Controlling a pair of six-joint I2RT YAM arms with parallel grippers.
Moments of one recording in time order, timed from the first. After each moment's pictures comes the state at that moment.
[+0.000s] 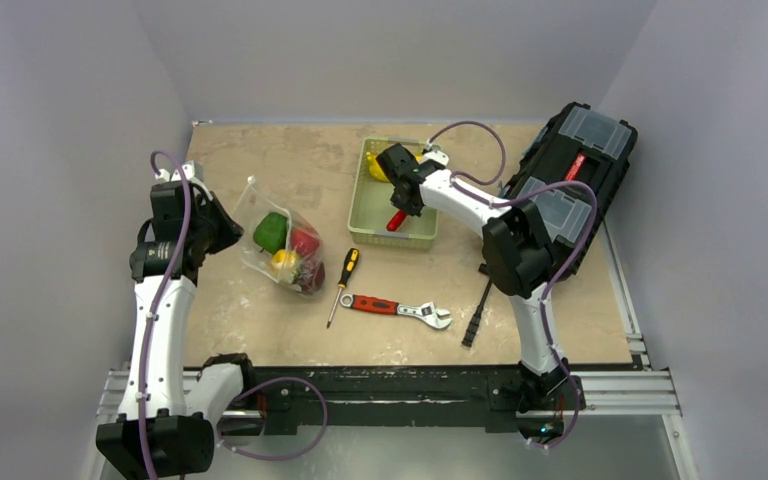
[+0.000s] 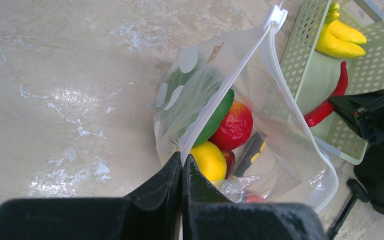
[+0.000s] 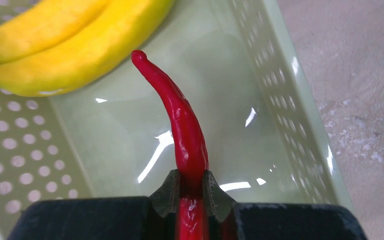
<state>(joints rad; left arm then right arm) 0.13 0.95 1.03 -0.77 0.11 -0.40 0.62 2.16 1.76 -0.72 0.48 1.11</state>
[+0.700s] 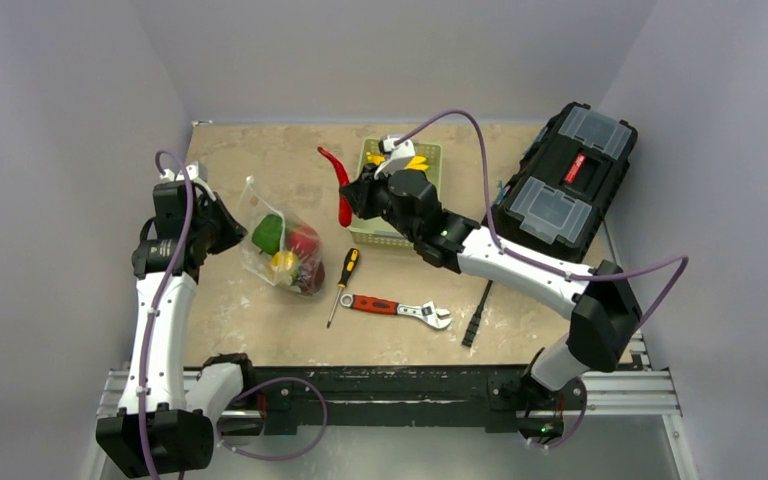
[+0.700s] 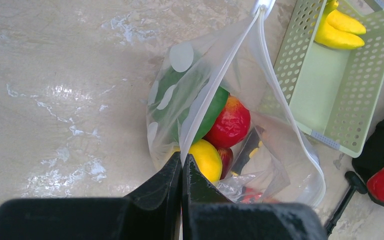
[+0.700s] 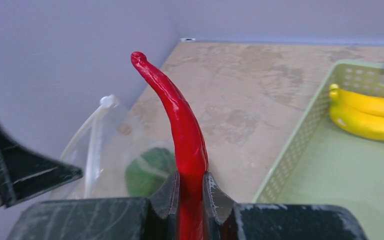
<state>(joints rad) 0.13 0.97 1.03 -0.76 0.15 -0.40 0.89 1.58 1.31 0.08 0.29 0.48</state>
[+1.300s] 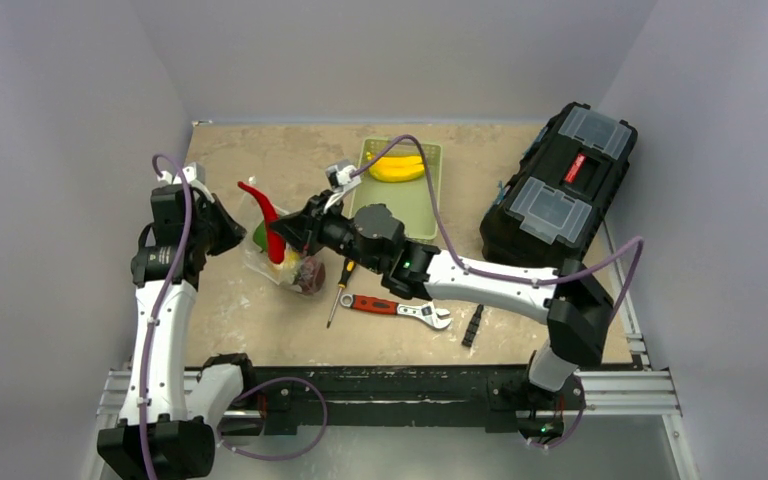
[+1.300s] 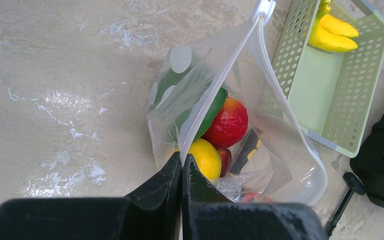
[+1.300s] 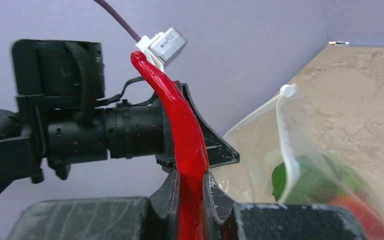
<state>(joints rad) 0.13 0.94 1.01 -0.75 0.15 -0.40 1.11 1.64 1.29 0.44 0.09 0.56</state>
